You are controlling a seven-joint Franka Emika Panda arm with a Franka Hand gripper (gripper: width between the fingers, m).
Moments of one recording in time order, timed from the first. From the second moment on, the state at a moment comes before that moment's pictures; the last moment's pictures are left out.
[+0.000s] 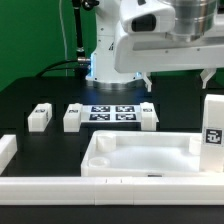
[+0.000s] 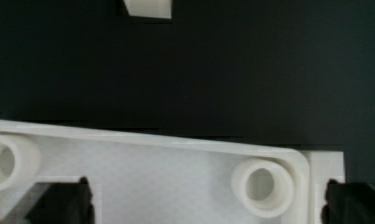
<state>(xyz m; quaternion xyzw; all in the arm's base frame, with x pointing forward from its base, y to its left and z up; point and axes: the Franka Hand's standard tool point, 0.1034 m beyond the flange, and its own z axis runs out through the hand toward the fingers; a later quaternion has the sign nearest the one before) 0.534 0.063 0.110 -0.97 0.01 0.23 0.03</state>
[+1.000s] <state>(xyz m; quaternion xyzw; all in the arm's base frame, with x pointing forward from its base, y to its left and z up) 0.447 0.045 0.039 -0.90 0.03 0.43 0.04</state>
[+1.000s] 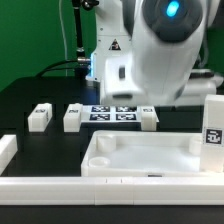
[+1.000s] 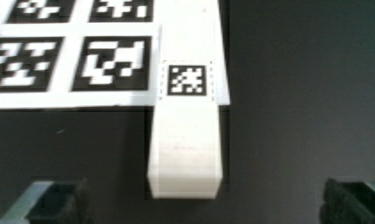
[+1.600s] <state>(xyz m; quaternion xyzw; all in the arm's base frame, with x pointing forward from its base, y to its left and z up) 0.439 0.047 0.027 -0.90 0.04 0.44 0.03</state>
